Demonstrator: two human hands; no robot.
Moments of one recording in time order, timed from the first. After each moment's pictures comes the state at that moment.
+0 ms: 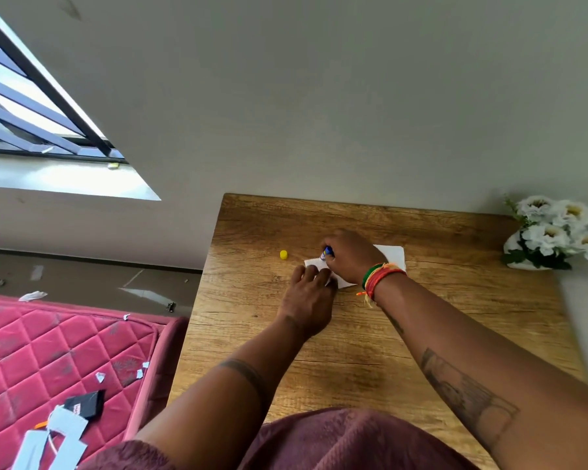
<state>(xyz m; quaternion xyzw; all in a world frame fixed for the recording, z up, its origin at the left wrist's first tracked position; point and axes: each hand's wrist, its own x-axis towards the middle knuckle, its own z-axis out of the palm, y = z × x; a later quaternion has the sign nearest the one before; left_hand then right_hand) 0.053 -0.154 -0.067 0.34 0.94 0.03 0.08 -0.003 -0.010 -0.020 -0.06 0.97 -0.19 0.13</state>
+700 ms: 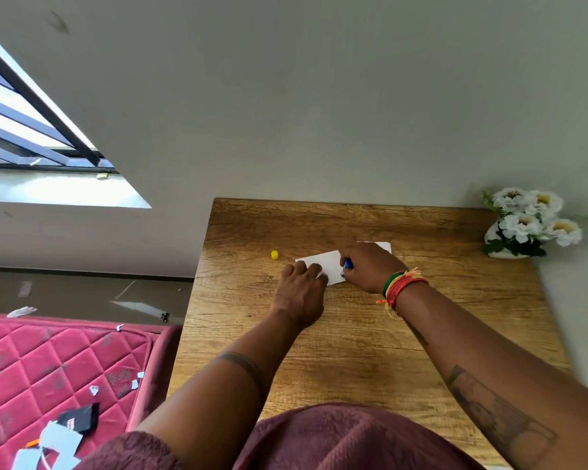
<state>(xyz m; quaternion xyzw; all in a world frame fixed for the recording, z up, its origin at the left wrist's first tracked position) 0.050 -0.152 -0.049 0.32 0.94 0.01 0.12 0.036 0.032 -0.017 0.00 0.97 -0.18 0.18</state>
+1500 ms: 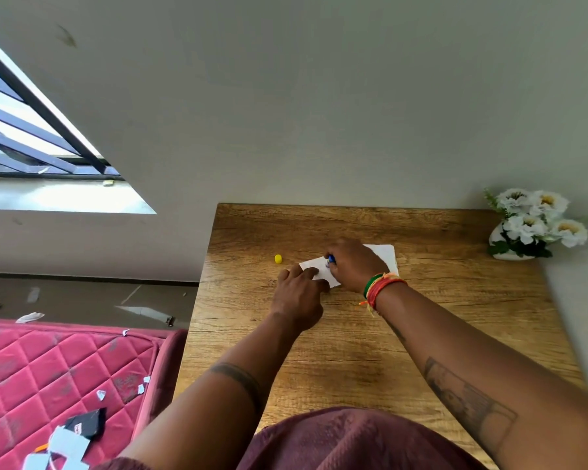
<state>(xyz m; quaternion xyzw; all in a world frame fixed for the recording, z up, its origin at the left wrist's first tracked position) 0.048 -0.161 -0.039 0.28 0.94 0.05 0.18 0.023 0.000 -0.019 -0.03 0.98 -0.18 0.11</state>
